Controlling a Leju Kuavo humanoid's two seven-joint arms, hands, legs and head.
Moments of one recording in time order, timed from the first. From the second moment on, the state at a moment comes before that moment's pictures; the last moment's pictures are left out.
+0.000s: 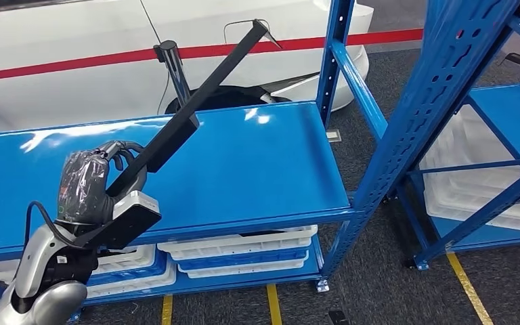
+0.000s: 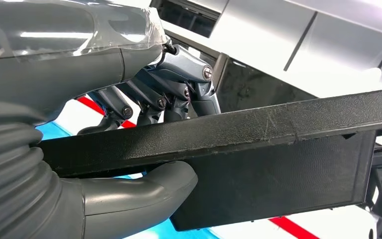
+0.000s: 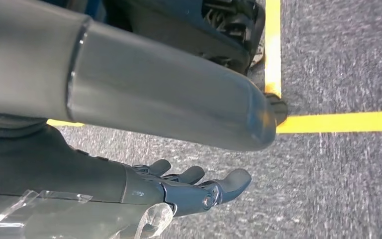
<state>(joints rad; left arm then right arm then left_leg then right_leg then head) -0.40 0.47 -0.73 -1.80 -0.74 0.30 0.41 -0.22 0.02 0.53 -0.26 -0.27 -0.22 -0.06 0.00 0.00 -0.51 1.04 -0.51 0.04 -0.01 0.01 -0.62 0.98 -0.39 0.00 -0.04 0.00</state>
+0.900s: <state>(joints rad) -0.37 0.46 -0.71 -1.82 -0.75 0.30 0.41 -0.23 0.01 0.53 -0.26 -0.27 -0.22 -0.13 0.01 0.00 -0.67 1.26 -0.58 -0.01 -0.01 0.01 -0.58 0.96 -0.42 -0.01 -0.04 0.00</state>
